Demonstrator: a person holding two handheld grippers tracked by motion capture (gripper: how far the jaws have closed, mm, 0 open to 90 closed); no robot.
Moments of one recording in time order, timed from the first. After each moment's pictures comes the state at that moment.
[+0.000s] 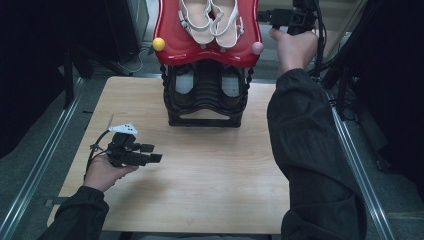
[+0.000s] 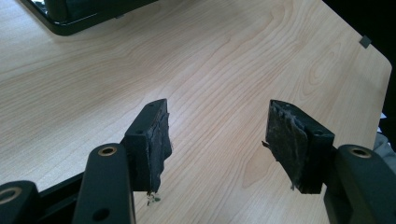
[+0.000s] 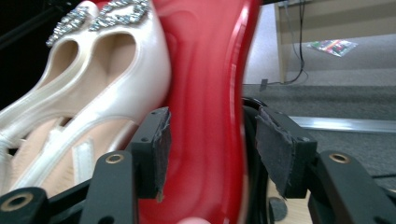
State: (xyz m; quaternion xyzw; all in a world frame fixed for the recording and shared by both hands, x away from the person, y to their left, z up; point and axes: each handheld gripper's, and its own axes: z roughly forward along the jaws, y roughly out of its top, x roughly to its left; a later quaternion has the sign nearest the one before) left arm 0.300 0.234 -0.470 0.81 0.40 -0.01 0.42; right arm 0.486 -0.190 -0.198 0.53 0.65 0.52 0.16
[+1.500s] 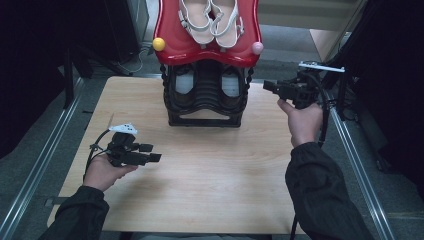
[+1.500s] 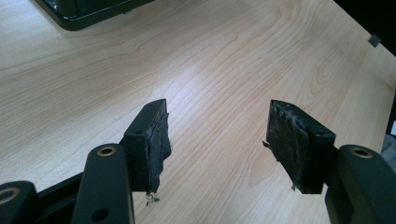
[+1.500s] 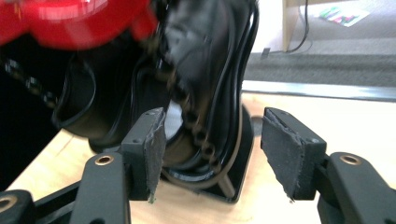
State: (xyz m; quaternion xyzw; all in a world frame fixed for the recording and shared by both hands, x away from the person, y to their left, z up) left arm 0.301 0.236 -0.472 0.81 0.41 0.00 0.42; right arm 0.408 -0.236 -0.331 0.52 0.68 0.50 0.14
